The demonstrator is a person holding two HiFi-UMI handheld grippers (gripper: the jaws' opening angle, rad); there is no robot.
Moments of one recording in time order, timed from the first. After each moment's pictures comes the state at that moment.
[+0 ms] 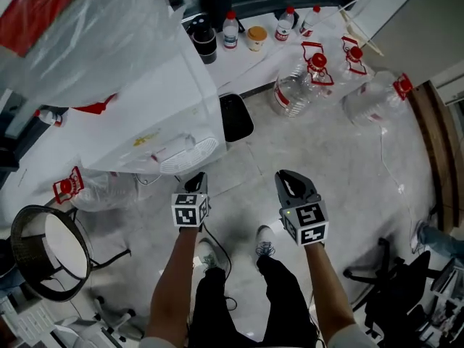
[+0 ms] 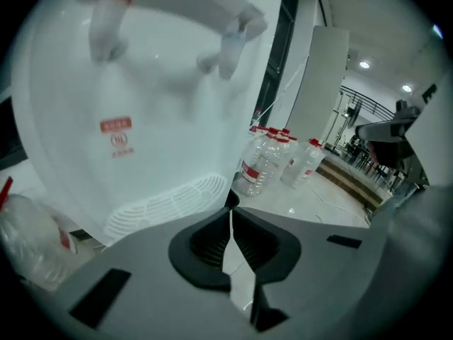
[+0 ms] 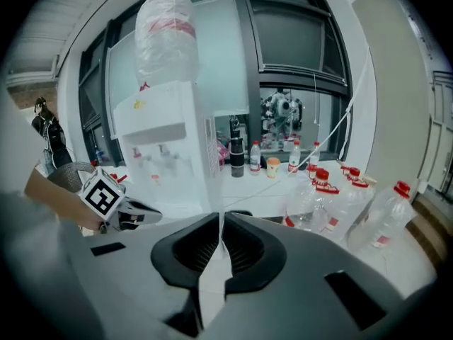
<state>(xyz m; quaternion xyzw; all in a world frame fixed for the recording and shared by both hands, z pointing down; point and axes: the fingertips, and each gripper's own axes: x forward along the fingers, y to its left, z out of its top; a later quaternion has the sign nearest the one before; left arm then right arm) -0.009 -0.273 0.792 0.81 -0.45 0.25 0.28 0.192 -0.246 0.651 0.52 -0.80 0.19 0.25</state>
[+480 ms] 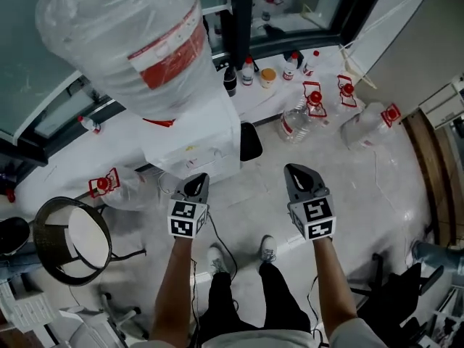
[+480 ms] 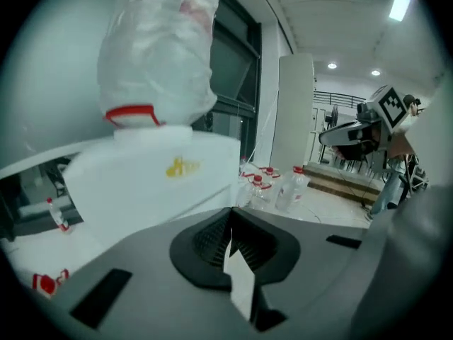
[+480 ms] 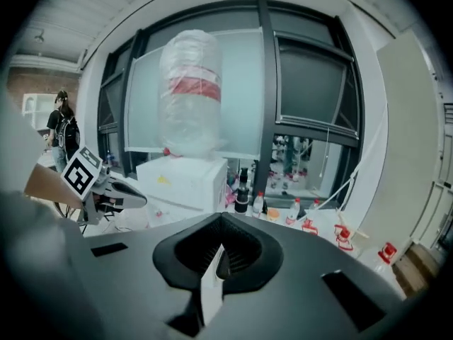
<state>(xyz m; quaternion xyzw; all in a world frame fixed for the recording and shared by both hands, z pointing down) -0.047 -0.257 0.516 0.85 -0.46 0.20 0.14 0.164 -0.252 0.422 0.50 -0.83 0.09 0.23</state>
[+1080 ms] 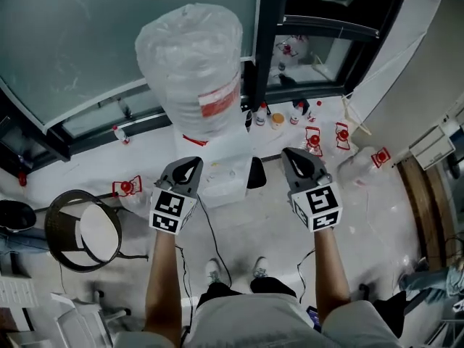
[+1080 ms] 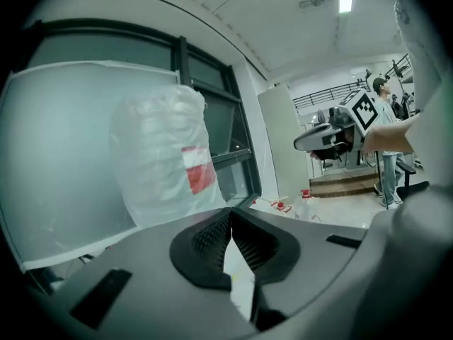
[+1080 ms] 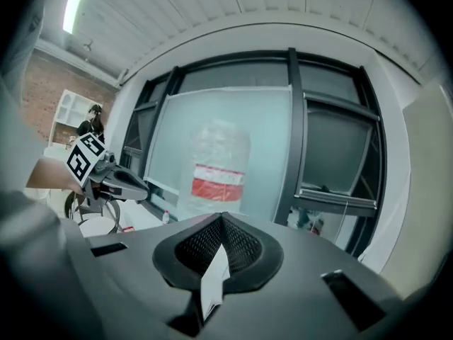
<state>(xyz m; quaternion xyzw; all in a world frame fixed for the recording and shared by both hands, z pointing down) -0.098 -0.230 0.218 0.86 -0.48 0.16 -0.05 0.100 -0.244 0.165 0.45 -0.88 -0.07 0.15</state>
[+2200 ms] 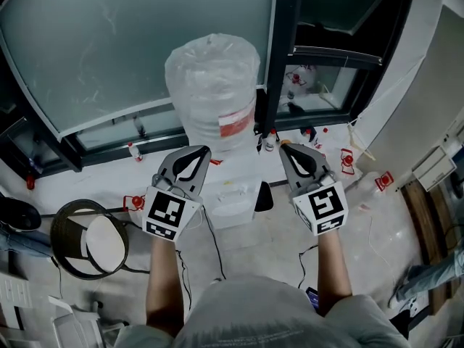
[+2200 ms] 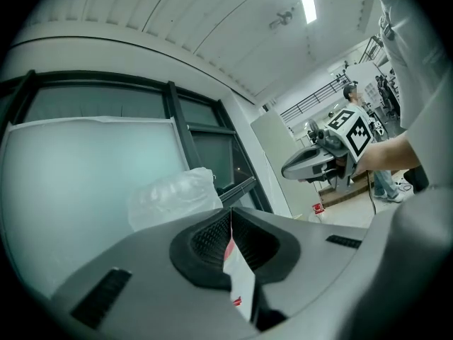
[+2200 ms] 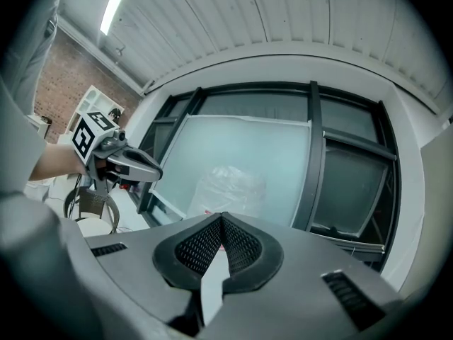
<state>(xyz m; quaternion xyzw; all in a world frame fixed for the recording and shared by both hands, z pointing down) -0.104 -0.195 0.061 0.85 -0.48 0.11 -0.19 0.044 -0.224 0.064 0.41 -0.89 -0.17 0.10</state>
